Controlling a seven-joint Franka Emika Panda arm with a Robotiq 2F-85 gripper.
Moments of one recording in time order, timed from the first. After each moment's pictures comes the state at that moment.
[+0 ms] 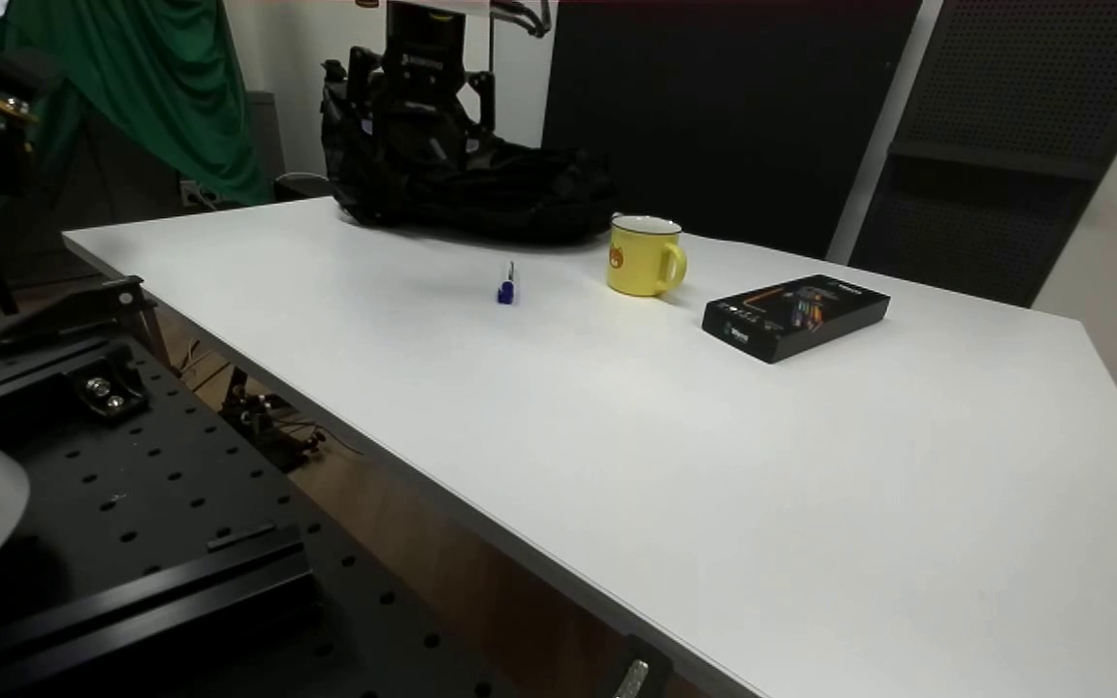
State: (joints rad) arm 0.18 0.16 0.17 -2.41 0.11 2.57 -0.38
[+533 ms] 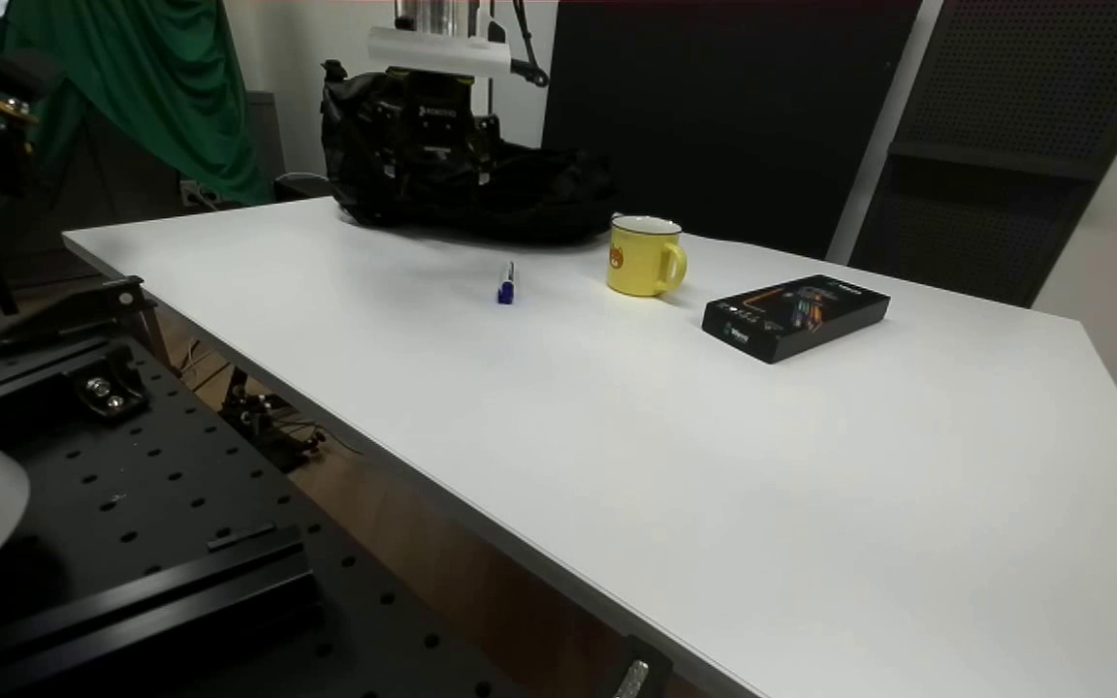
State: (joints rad) arm 0.19 0.39 0.19 -2.23 -0.07 2.64 -0.38
